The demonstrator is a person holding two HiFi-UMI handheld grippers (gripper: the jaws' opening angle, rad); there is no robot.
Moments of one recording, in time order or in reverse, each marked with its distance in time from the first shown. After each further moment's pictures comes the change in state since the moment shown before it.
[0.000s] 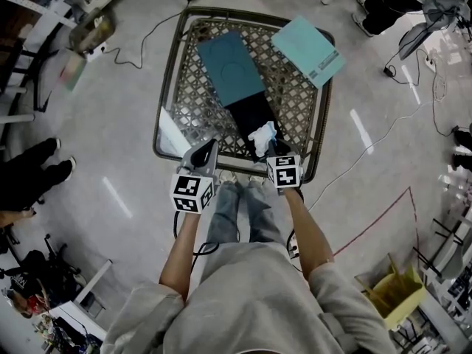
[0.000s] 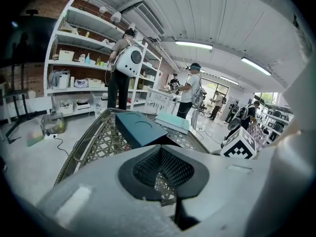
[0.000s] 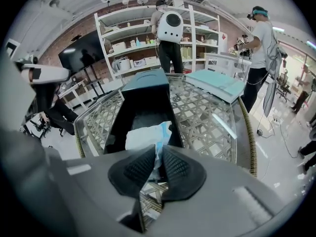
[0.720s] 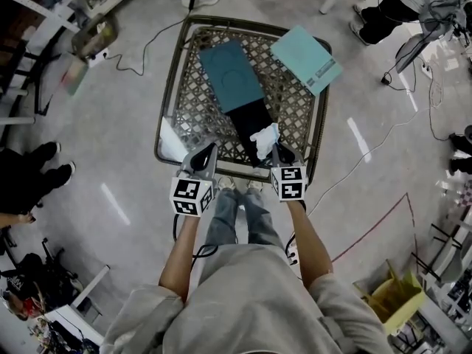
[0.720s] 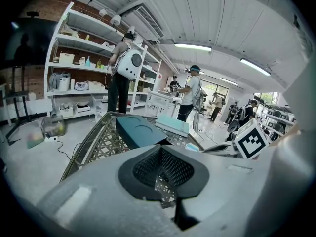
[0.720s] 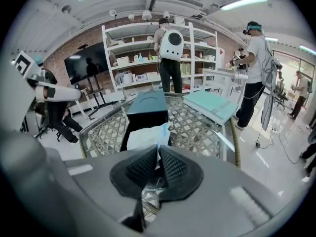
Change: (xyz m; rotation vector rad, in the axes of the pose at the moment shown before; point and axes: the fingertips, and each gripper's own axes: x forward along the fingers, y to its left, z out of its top) left arm -0.007 0.000 0.010 0.007 -0.027 0.002; right arm -0.047 0.000 0.042 -0.025 -0.165 -0.019
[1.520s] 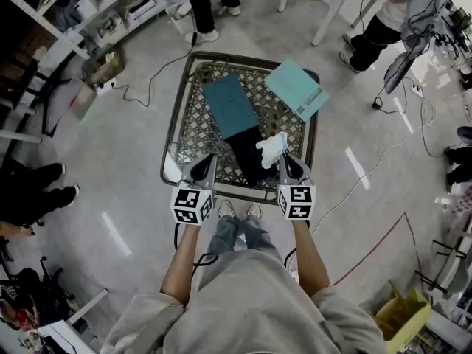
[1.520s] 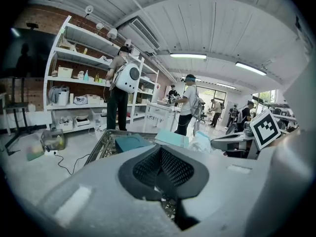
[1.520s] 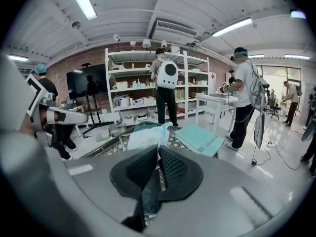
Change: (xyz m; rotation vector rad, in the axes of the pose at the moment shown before) left arm -0.012 -0.011 0.066 0.052 -0.113 0.009; right arm -0.077 -0.021 0.099 -0.009 -0.272 -0.065
